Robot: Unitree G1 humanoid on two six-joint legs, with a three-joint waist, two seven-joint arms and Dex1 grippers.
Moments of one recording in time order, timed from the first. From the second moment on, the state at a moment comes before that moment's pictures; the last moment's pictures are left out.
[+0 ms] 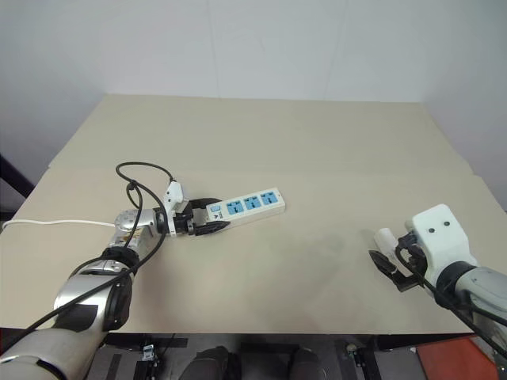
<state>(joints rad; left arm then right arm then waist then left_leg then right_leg) -0.93 0.36 0.10 1.29 -0.11 -0.46 -1.34 0.09 -0.85 -0.57 -0.86 0.49 1.27 0.47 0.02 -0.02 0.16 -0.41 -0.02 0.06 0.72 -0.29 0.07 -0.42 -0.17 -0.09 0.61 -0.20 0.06</state>
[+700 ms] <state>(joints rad) -0.87 0.36 0.07 1.18 -0.11 -0.45 -1.49 -0.12 -0.92 -0.50 -0.74 0.52 1.33 0.48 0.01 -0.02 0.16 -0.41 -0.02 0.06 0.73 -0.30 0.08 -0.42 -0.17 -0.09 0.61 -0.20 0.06</state>
